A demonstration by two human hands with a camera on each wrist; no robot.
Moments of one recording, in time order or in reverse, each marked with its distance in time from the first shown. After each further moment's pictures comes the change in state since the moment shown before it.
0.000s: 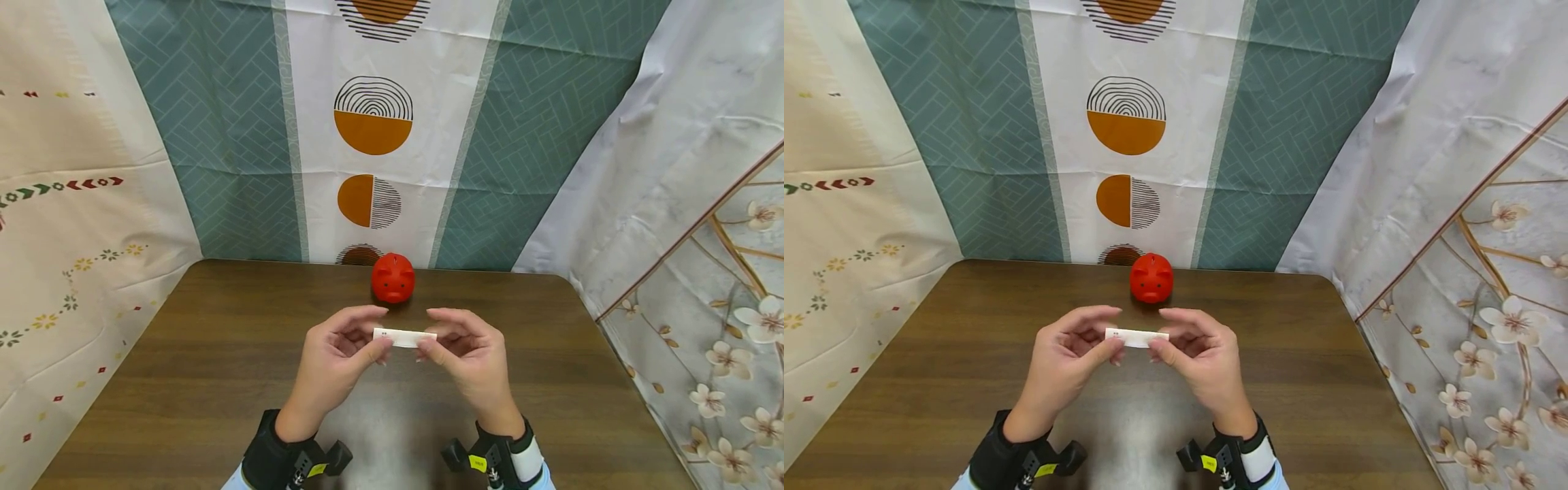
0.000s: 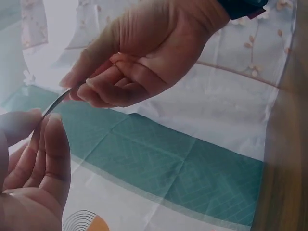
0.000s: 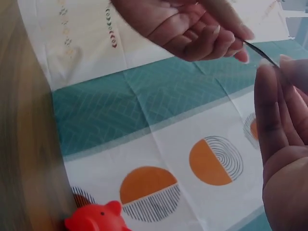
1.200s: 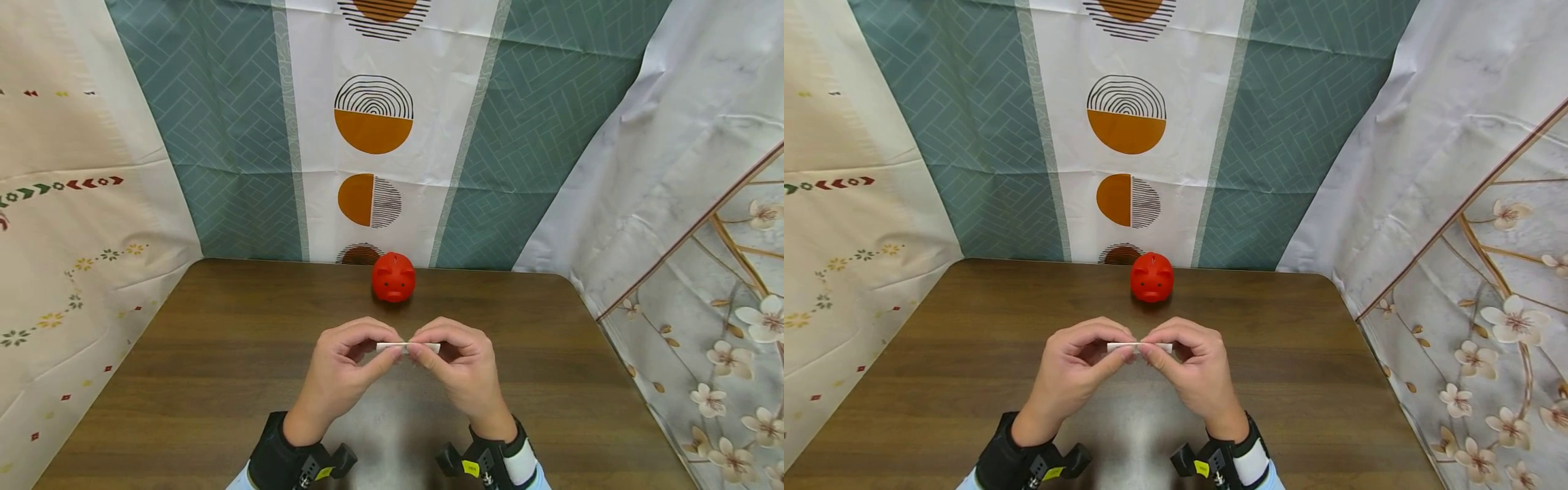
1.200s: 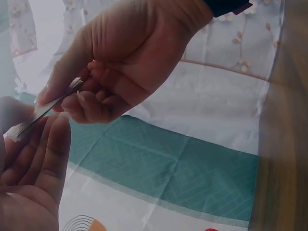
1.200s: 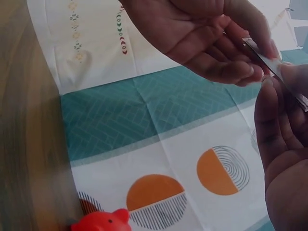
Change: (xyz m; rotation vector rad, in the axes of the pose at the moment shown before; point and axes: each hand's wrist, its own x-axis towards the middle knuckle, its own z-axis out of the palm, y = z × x) left_hand -0.001 -0.004 0.009 0.030 -0.083 0.131; right_hand 0.002 0.008 0.013 0.014 -0.104 -0.180
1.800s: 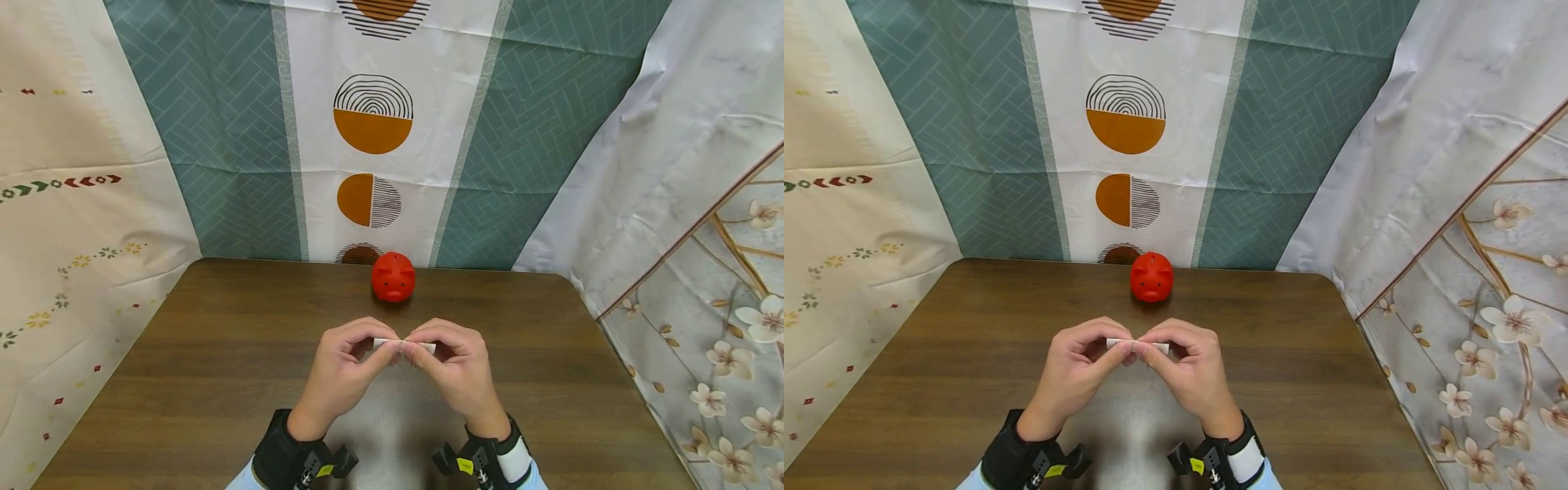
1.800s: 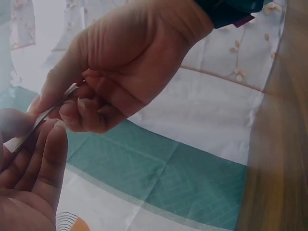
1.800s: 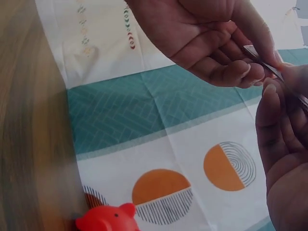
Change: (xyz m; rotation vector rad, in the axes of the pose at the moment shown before) left_hand 0.000 -0.009 0.000 0.020 0.007 -0.032; right_hand 0.000 0.006 0.001 -0.091 -0.003 0.006
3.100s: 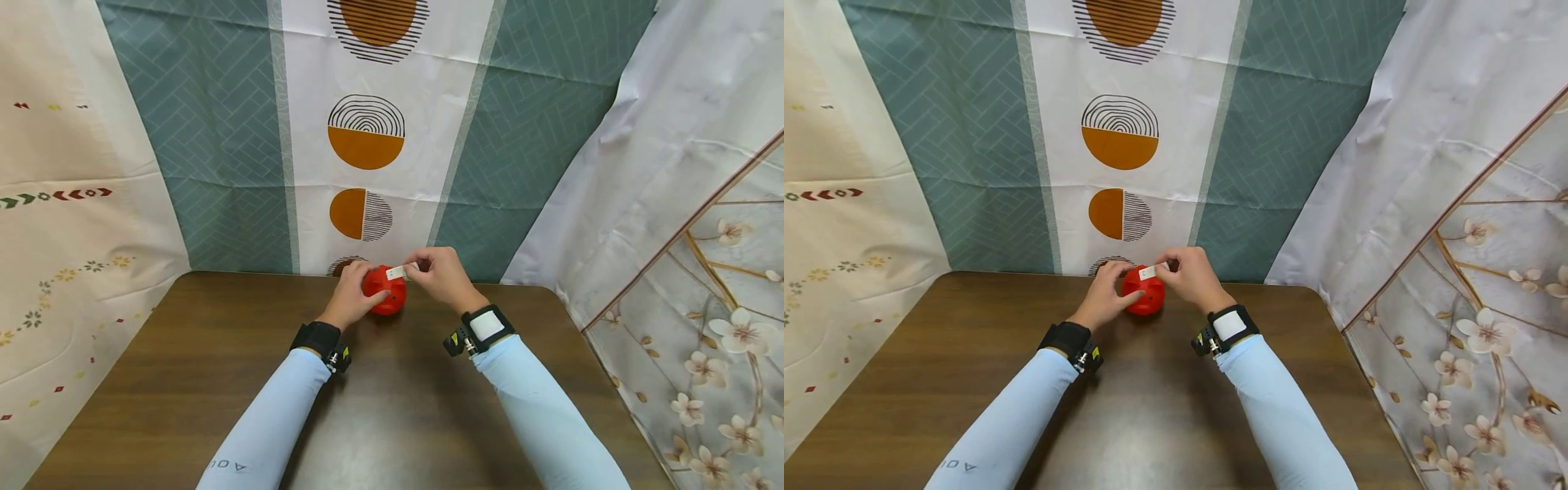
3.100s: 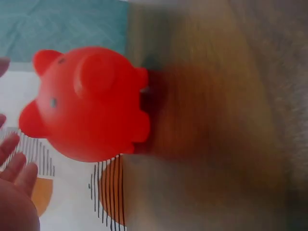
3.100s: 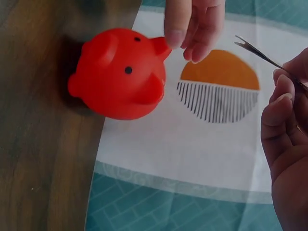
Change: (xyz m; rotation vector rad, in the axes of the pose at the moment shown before) left_hand 0.103 -0.190 -0.048 0.617 -0.085 -0.270; right_hand 0.120 0.102 -0.069 -0.750 -0.243 0.288
